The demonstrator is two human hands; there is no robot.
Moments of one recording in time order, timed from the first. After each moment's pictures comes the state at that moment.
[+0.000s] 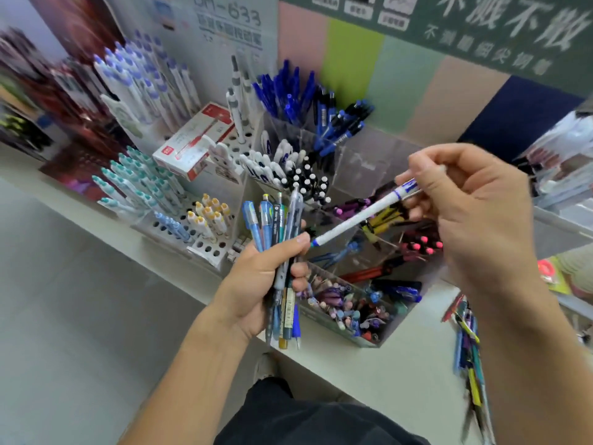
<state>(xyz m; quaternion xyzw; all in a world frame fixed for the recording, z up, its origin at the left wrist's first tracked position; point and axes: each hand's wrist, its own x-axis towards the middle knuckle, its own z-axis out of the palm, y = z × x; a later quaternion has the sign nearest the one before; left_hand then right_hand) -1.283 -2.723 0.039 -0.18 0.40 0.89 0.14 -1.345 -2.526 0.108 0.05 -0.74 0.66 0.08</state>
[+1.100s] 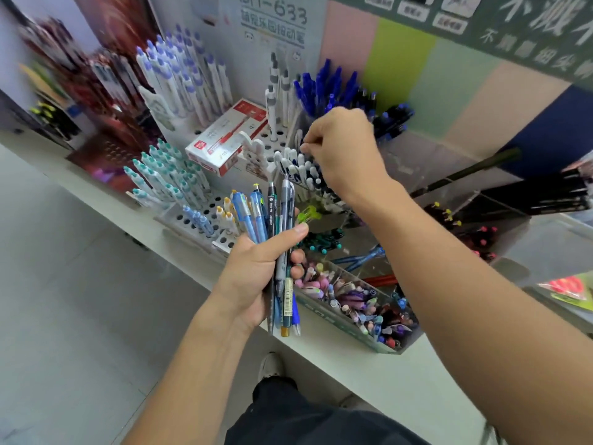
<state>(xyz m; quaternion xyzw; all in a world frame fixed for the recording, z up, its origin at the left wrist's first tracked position) -1.279 -2.758 0.045 -0.21 0.45 0.86 0.07 -1.439 -2.666 0.080 0.22 -0.94 0.24 0.06</state>
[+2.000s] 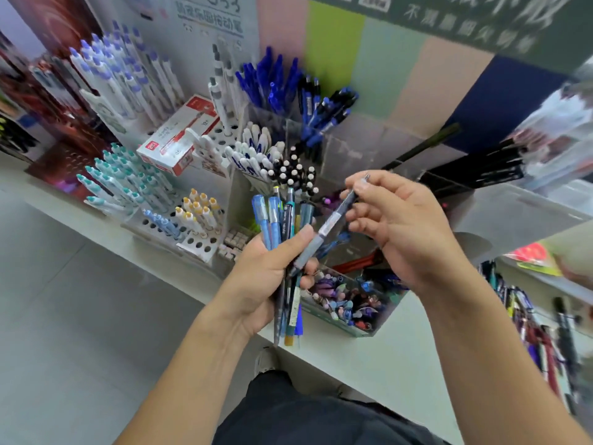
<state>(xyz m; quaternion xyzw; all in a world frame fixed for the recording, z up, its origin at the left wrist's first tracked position) -1.282 -2.702 0.044 -0.17 0.45 0.86 0.15 -1.341 -2.541 0.079 -0.03 -0.65 0.74 -0.14</state>
